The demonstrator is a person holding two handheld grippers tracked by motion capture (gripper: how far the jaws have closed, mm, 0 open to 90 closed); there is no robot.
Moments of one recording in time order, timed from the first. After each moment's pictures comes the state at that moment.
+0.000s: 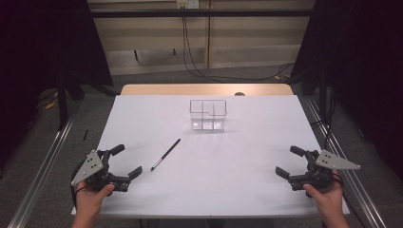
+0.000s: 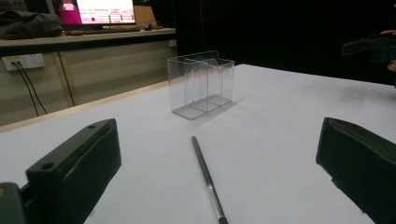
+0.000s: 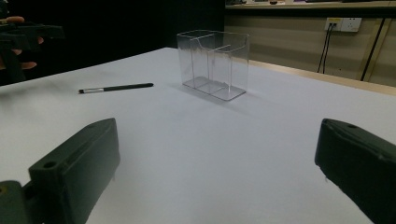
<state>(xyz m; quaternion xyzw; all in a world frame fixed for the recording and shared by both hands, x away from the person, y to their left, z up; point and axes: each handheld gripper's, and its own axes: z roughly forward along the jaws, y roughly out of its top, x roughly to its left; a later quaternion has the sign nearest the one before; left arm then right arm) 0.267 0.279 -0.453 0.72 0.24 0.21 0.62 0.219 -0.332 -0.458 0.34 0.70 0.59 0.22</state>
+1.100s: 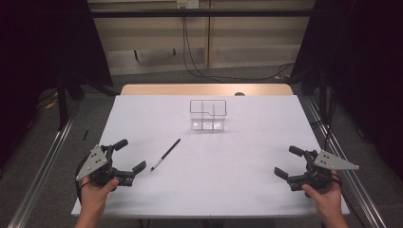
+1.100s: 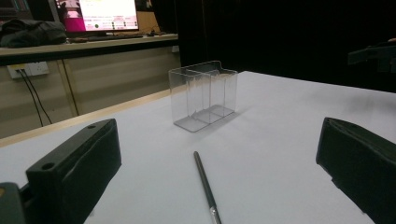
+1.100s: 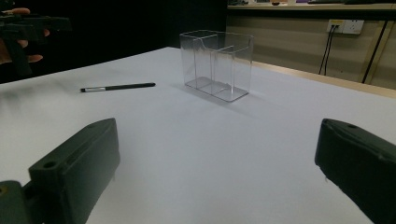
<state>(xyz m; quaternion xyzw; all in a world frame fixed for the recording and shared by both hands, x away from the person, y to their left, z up) 0.276 0.265 -0.444 0.71 0.25 0.22 0.63 0.219 -0.328 -0.457 0.34 0.70 0.59 0.22</state>
